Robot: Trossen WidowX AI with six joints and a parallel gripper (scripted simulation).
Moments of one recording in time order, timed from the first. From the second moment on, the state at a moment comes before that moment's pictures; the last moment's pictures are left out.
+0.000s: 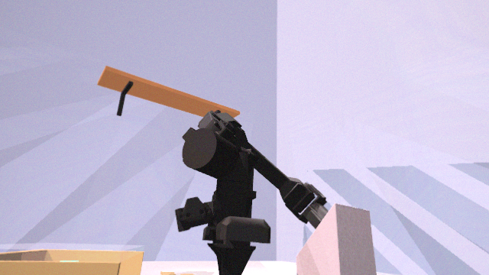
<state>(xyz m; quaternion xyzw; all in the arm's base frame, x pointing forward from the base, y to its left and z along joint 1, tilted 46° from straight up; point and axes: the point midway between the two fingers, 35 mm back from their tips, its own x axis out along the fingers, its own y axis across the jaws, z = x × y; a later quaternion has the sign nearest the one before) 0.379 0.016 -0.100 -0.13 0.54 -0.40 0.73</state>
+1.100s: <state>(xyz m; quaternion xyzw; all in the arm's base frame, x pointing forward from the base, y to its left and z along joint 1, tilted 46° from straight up) 0.331 0.034 -0.123 -0.13 0.54 -0.39 0.73</state>
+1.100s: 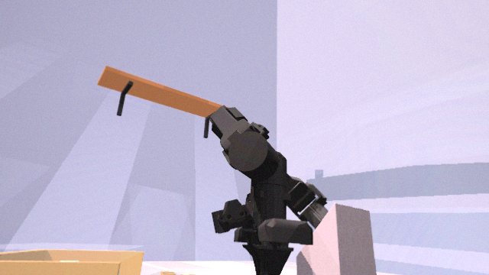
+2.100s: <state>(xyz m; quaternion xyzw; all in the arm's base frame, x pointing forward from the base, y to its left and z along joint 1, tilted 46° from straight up) 0.291 0.047 -0.140 -0.13 0.55 -0.39 0.73</state>
